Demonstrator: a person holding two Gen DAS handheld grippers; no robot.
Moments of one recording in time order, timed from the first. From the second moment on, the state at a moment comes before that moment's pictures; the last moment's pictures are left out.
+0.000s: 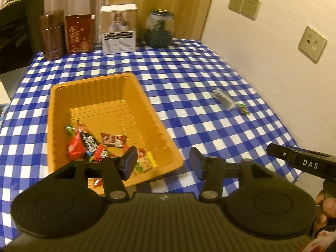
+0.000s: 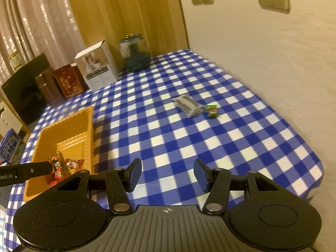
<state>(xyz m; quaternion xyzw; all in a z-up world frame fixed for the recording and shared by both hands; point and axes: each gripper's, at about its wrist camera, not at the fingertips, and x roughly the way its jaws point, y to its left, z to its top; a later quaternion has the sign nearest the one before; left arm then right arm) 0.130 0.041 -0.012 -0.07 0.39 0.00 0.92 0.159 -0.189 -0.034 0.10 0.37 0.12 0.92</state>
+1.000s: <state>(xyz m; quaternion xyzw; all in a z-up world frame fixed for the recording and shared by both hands) 0.222 -0.032 -0.014 -0.09 0.35 -0.02 0.93 0.204 -0.251 -0.048 0.11 0.35 0.06 0.93</state>
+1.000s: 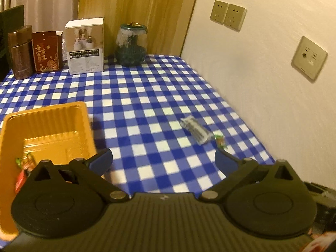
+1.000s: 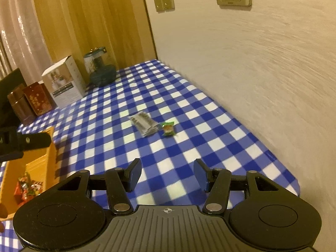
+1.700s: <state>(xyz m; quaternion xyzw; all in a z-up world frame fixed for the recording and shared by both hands) 0.329 -0.060 -0.079 -0.04 0.33 0.02 0.94 0.325 -0.247 -0.104 0.07 0.34 0.10 0.93</state>
